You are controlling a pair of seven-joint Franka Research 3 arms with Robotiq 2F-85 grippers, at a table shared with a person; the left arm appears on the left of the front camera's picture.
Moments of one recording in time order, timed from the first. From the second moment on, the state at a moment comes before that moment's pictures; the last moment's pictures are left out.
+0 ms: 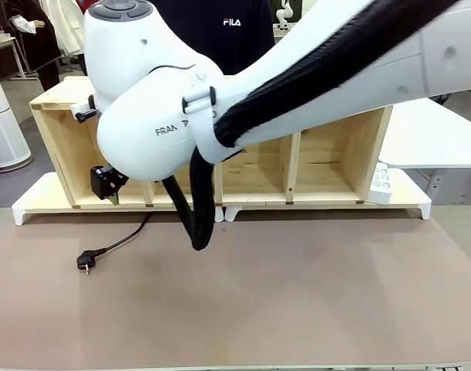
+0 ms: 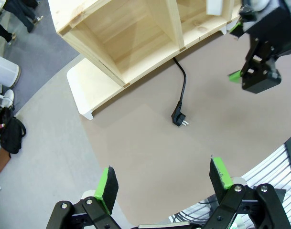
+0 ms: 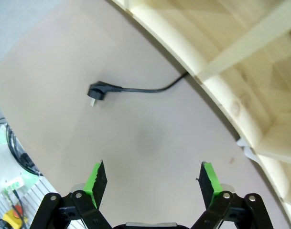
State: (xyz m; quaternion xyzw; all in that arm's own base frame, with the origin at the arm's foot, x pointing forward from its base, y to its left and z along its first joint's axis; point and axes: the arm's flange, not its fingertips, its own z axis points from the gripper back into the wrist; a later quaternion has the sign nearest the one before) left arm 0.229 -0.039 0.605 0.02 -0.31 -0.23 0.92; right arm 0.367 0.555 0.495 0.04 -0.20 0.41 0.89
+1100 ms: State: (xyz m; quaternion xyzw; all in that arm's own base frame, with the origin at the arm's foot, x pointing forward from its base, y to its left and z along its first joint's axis) left arm 0.229 -0.039 0.605 0.02 -0.31 -0.23 0.92; right arm 0.382 0.661 0.435 0.11 -0.10 0.26 0.95
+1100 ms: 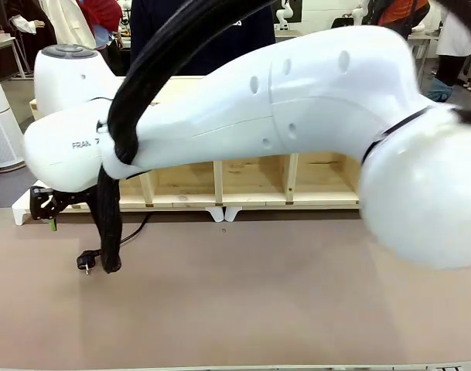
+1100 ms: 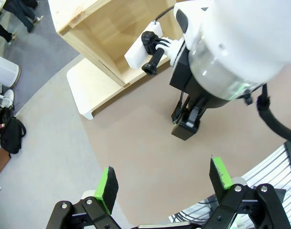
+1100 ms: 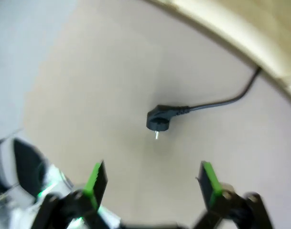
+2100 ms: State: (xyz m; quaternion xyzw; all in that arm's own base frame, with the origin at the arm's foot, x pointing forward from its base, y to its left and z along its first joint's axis) left arm 0.229 -0.039 0.605 0.02 -0.31 -0.23 0.92; right arm 0.419 0.680 0.383 0.06 -0.09 0.03 0.99
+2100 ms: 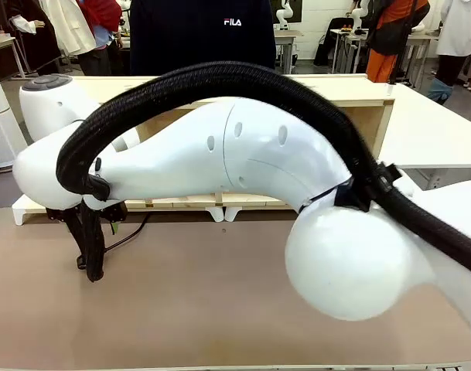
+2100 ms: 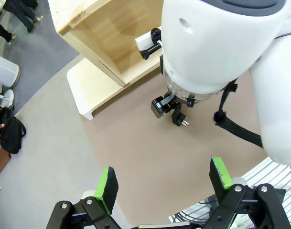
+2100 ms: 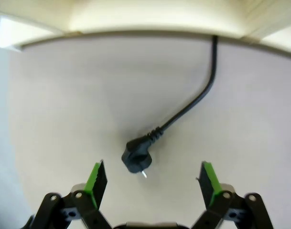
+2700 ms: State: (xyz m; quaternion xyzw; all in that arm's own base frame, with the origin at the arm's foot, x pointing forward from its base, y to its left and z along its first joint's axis) left arm 0.229 -0.039 0.605 0.02 -0.31 -0.23 0.92; right arm 0.433 0.683 0.349 0.05 -0.06 0.00 1.00
